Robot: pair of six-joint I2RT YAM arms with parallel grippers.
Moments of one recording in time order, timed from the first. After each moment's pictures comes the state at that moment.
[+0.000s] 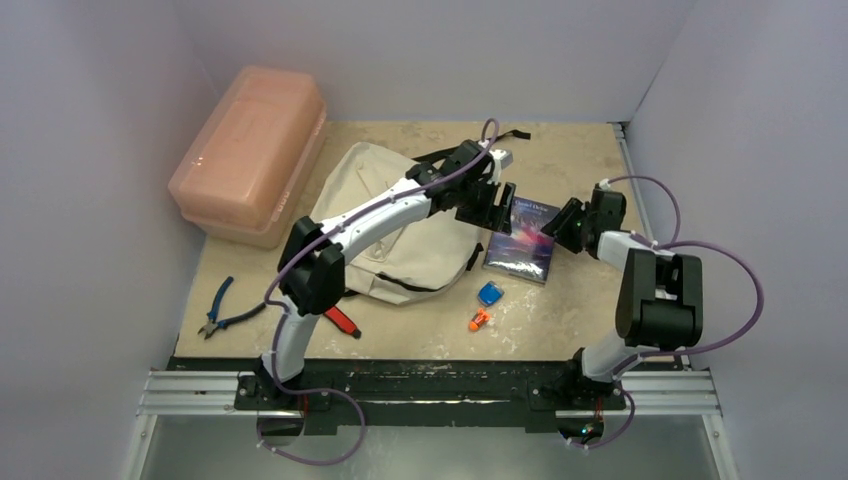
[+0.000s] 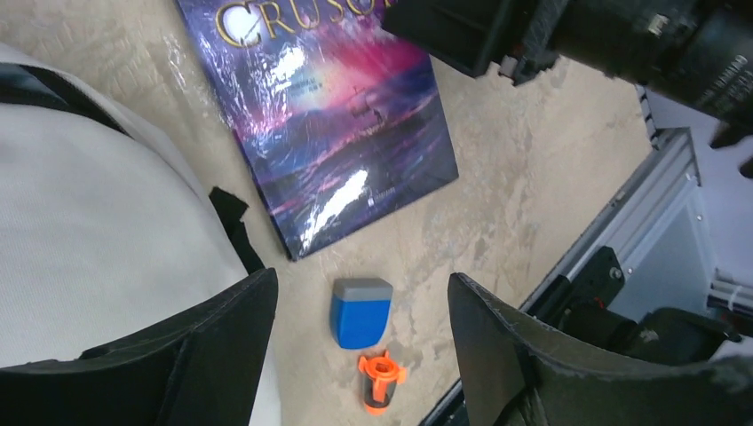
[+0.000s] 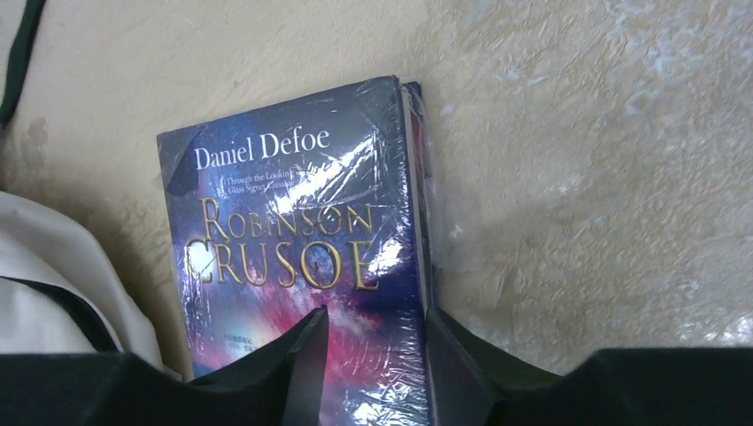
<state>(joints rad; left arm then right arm) -0.83 2.09 1.93 -0.63 0.27 -0.46 -0.15 1.60 0.78 0.02 -0.22 0.53</state>
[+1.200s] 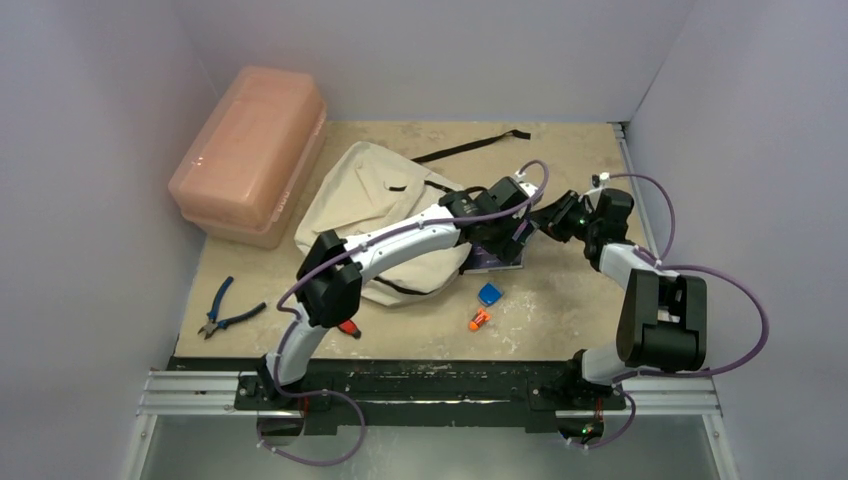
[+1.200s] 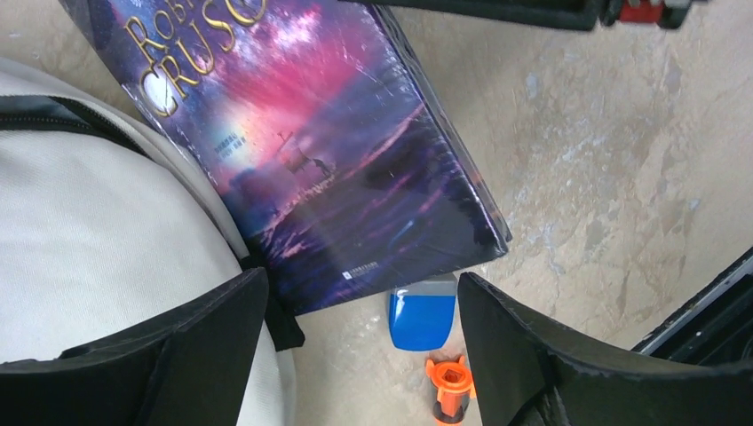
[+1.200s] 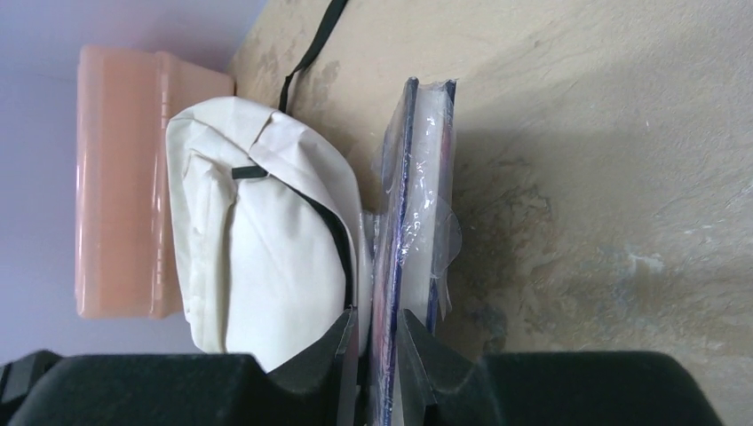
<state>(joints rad) -0.99 2.17 2.00 -0.72 -0.07 -0.26 -0.16 1.48 0.68 0.26 -0.67 0.73</state>
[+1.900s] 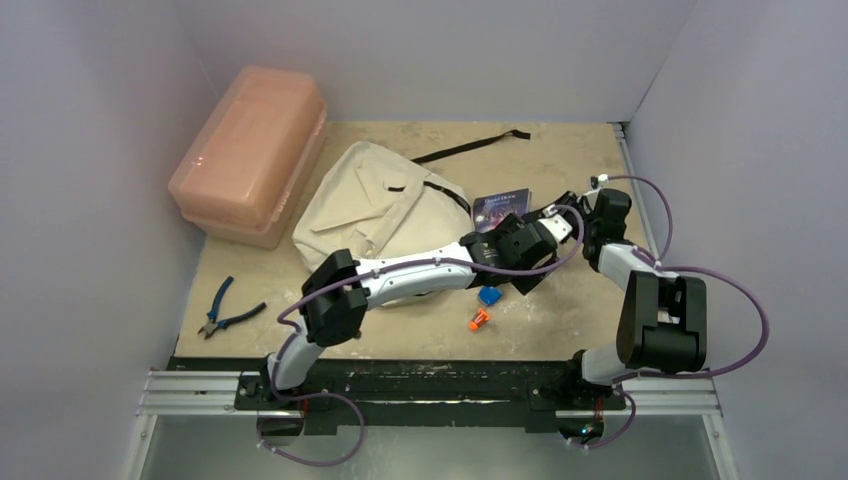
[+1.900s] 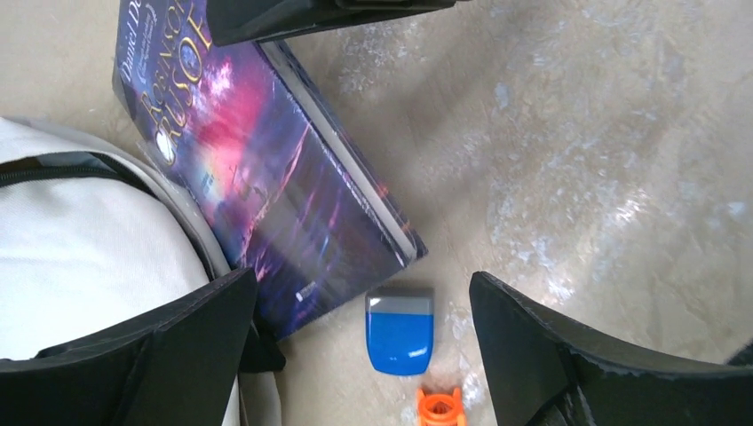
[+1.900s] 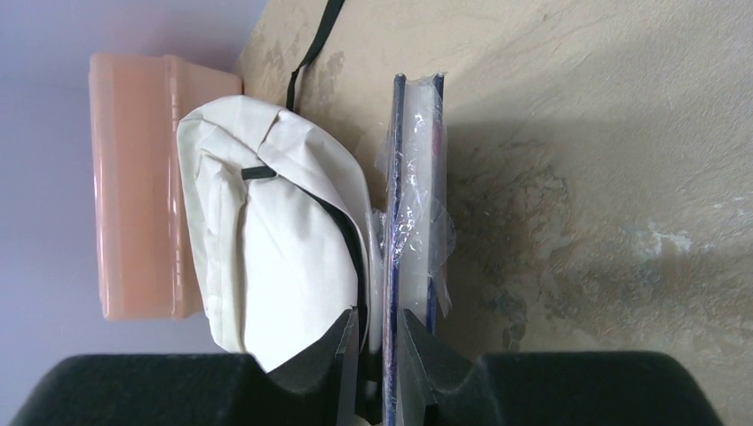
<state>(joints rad) -1.18 2.11 1.86 -0.55 -0.38 -0.15 -0.14 1.47 0.68 0.24 -0.67 0.80</state>
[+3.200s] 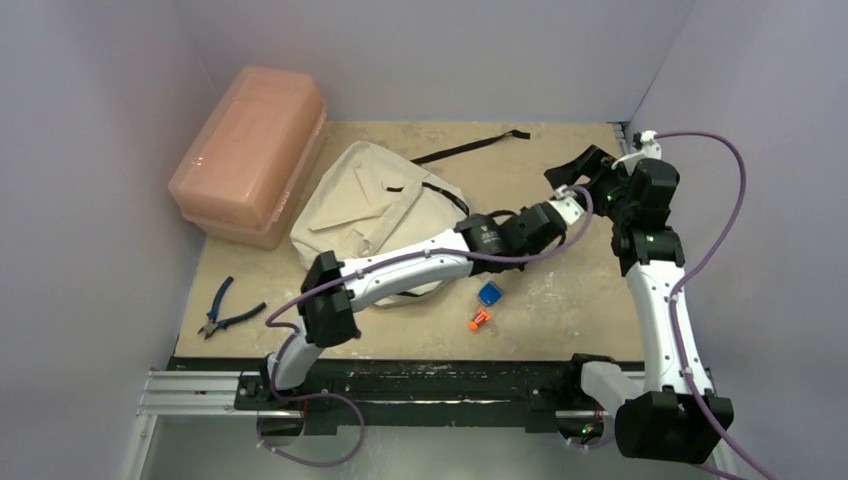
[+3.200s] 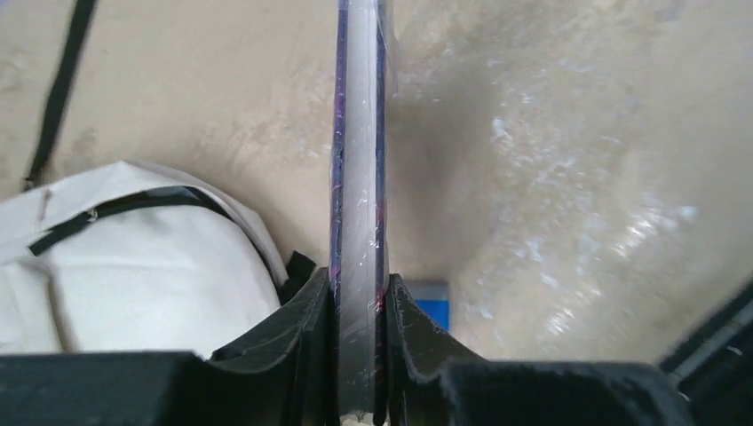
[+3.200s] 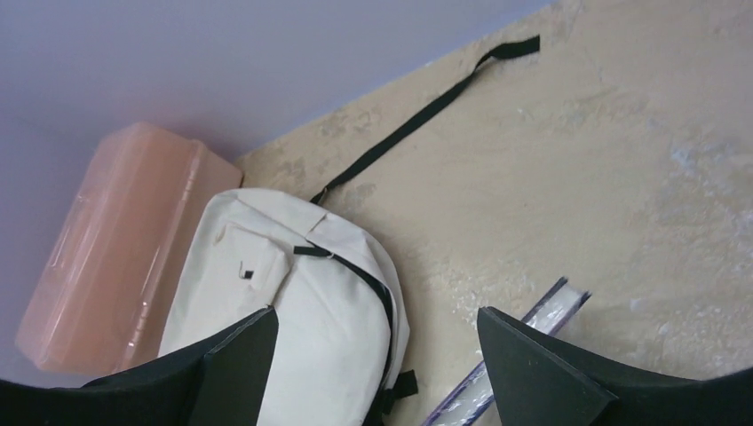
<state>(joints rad) -1.21 2.16 2.09 -0.70 -0.51 -0.04 -0.10 1.04 0.99 -0.29 -0.35 0.57</state>
